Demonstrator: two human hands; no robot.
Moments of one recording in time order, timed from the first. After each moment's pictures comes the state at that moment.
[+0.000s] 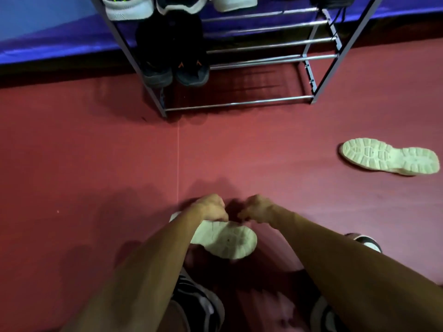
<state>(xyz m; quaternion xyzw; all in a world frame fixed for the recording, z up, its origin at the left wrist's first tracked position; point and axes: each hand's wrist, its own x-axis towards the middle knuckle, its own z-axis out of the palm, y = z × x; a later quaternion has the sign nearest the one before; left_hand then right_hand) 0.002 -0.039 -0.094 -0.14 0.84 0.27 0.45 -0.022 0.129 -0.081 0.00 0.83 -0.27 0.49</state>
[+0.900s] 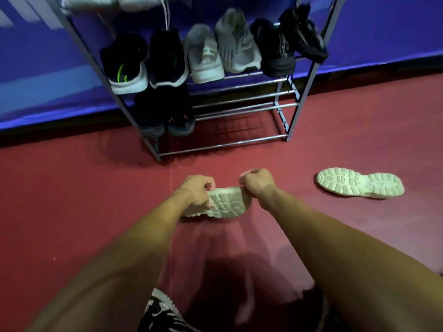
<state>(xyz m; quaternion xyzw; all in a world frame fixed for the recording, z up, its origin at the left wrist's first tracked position) -0.083 -0.043 0.016 -0.02 0.95 0.20 0.24 -0.105 0.140 0.002 0.19 0.79 -0.54 0.23</state>
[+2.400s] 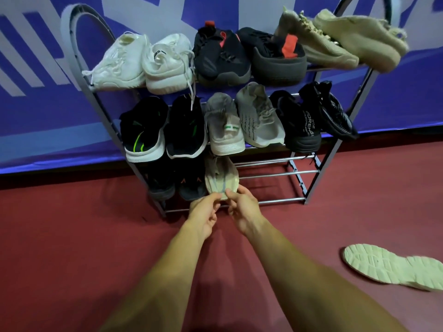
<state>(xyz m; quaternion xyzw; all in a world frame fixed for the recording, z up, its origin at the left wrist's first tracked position) -0.204 -0.049 0.037 -0.38 0.52 0.76 0.06 -0.236 0.049 0.009 0.19 0.47 -0.84 0.21</state>
